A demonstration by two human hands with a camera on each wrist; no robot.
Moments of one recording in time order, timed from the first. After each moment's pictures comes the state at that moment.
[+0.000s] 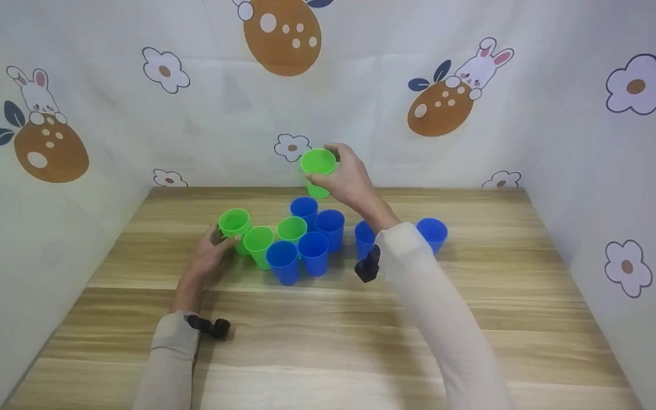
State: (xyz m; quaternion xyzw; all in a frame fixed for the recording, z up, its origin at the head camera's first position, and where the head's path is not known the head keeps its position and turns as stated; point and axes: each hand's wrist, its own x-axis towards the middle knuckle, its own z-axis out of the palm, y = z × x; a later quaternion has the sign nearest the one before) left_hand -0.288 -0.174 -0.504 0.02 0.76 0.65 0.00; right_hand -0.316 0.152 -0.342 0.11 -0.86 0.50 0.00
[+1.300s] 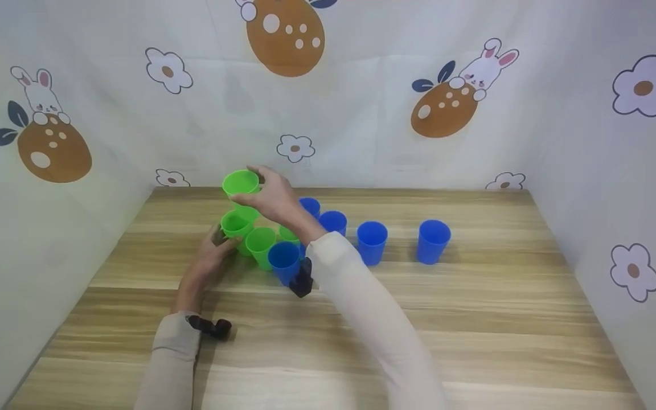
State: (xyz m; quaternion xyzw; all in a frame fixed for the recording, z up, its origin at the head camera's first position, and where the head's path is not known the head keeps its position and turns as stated) left_hand -0.289 -0.174 -0.507 0.02 0.75 0.67 0.01; right_hand -0.307 0.033 -0.355 0.17 -0.80 0.56 -0.08
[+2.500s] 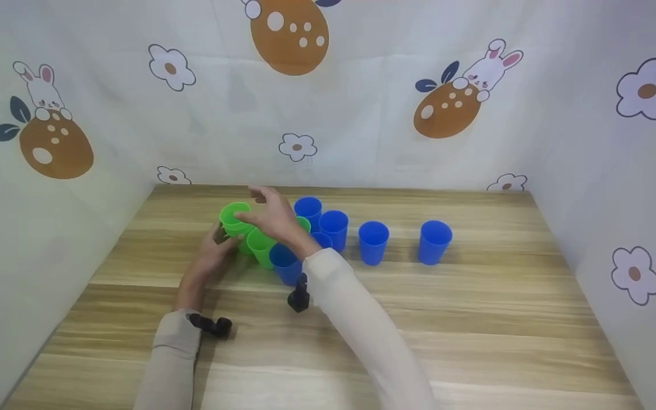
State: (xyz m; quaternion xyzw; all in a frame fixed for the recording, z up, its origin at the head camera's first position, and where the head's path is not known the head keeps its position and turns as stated) left_hand -0.288 -0.175 -0.508 0.02 0.75 0.67 0.01; right_hand -0.304 0.019 -0.404 0.16 -0.81 0.56 -0.09
